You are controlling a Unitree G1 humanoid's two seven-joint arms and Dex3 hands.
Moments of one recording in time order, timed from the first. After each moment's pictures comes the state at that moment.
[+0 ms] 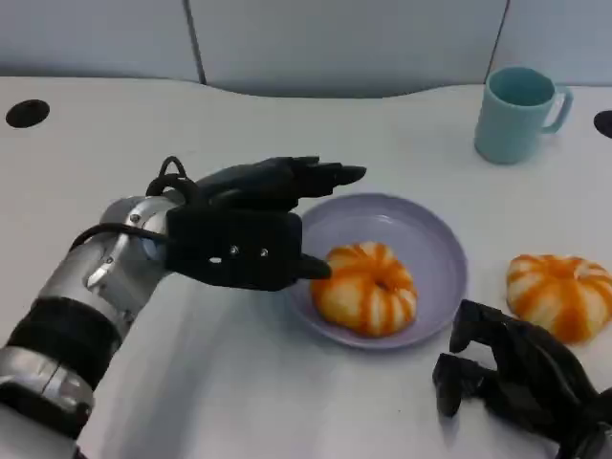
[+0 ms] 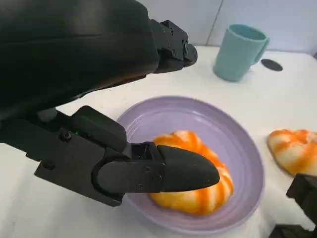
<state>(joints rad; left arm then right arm) -0.78 0.24 -0.40 0.74 0.39 -0.41 -0.42 -0.16 -0.06 -0.08 0.53 0.38 0.07 0.73</state>
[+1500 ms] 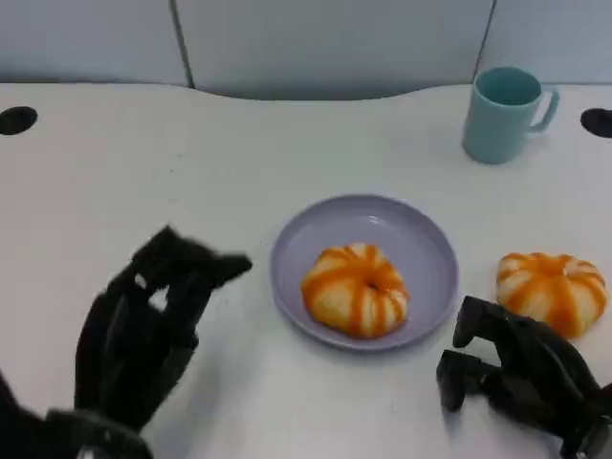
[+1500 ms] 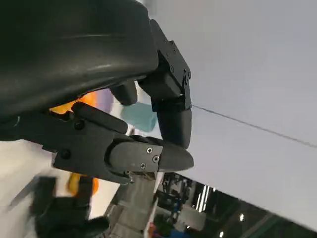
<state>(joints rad) 0.16 -0.06 0.09 -0.01 -0.61 -0.05 -0.47 -0.19 -0.07 -0.10 0.56 0.39 0.09 0.74</state>
